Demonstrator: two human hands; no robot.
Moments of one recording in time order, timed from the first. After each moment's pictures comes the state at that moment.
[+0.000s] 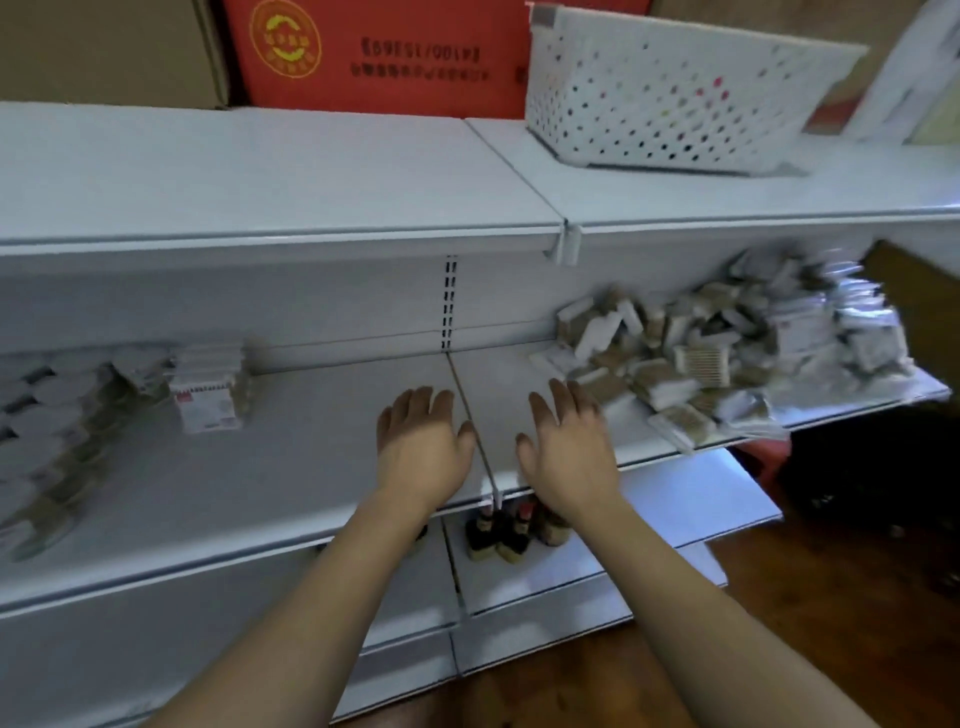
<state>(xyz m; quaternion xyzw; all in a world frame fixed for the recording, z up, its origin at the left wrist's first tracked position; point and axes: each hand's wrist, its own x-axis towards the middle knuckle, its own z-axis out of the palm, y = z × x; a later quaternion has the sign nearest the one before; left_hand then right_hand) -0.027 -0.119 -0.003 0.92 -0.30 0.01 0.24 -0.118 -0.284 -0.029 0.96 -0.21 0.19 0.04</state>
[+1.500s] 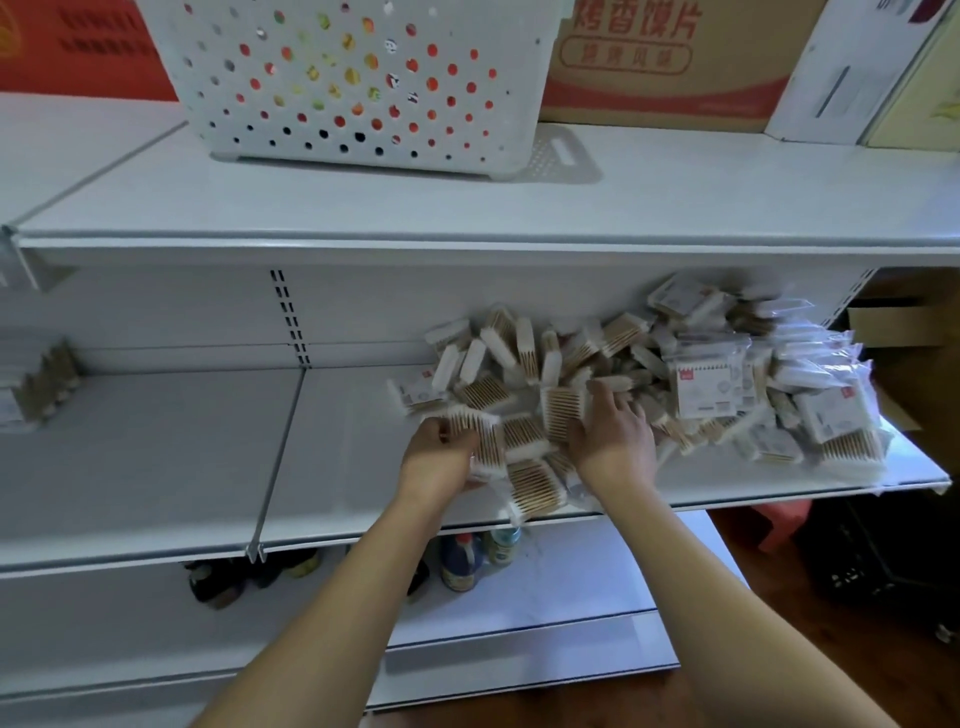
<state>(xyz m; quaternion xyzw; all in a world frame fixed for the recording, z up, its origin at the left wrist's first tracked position) -0.117 -0.401 0.004 0.70 0.02 -0.23 0.67 -0.174 -0.594 -0.009 0.93 -0.29 0.14 -0.18</state>
